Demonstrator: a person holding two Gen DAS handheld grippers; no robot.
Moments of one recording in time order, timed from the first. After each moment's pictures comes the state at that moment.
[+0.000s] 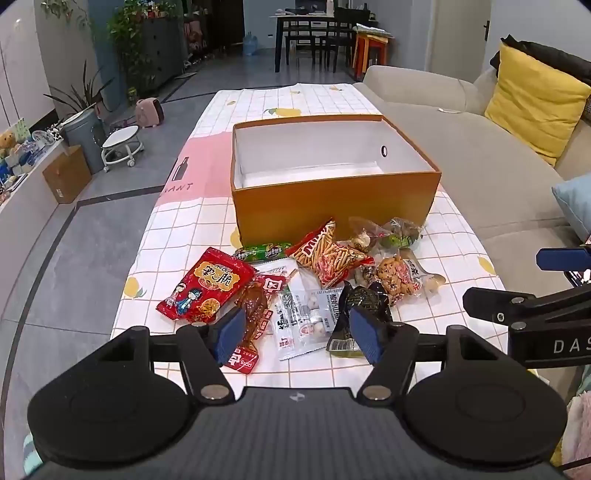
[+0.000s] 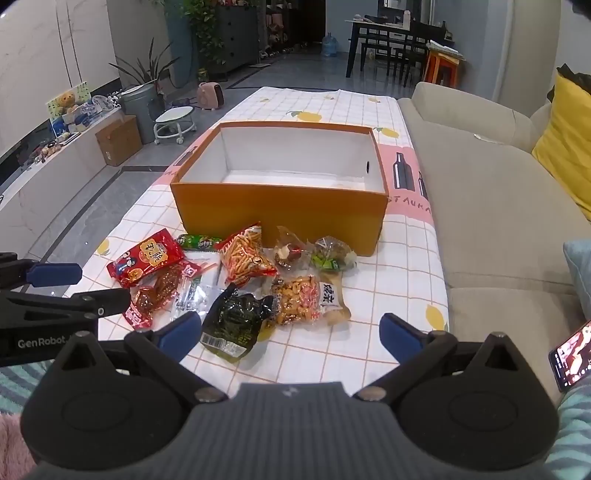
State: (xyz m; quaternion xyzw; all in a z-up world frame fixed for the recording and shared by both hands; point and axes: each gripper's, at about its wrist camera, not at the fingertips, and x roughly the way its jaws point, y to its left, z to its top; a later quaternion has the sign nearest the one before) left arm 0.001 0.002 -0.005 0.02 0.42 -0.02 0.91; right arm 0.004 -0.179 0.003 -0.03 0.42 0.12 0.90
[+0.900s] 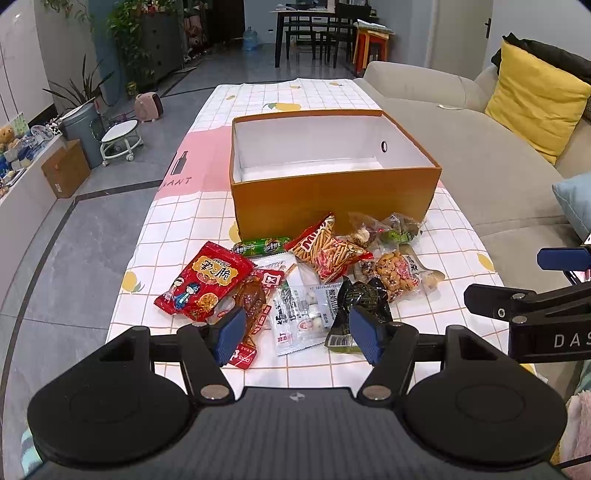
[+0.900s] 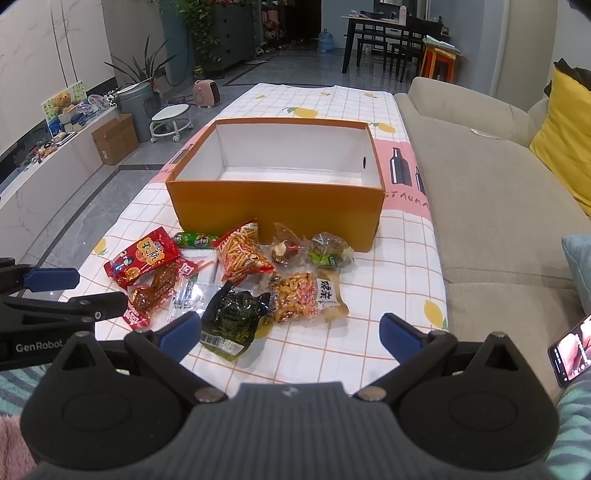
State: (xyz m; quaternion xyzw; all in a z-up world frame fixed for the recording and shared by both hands) left arm 0.001 0.002 -0.009 0.02 0.43 -0.02 0.90; right arm 0.007 -0.180 0.003 -0.02 0.42 0.12 0.90
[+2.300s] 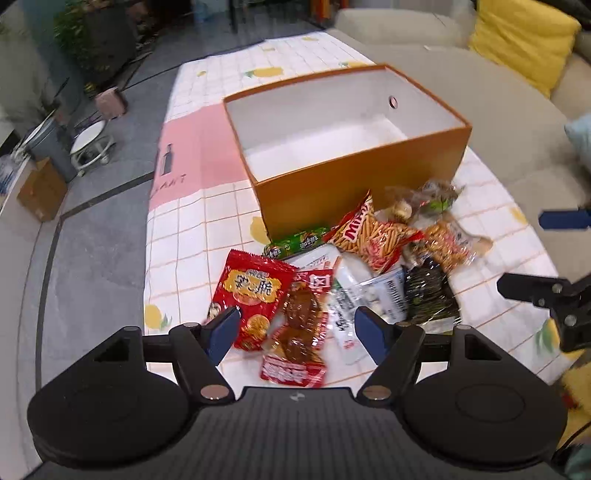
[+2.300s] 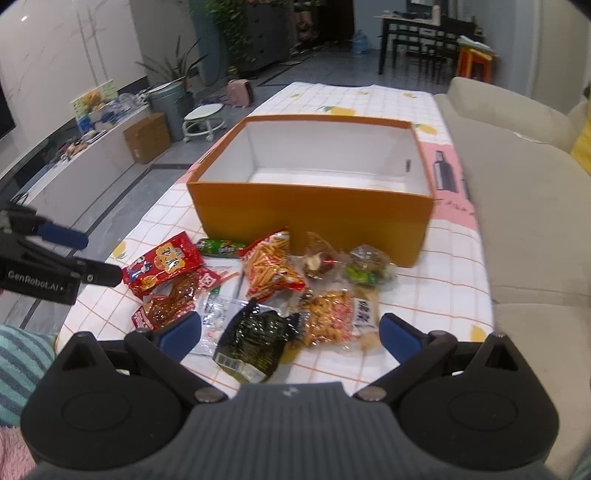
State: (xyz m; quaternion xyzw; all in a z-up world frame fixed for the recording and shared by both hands) left arm 0.080 0.051 -0.020 0.12 0.50 -0.08 0.86; right arm 0.049 -0.167 -0.026 -0.01 0.43 0.19 0.88
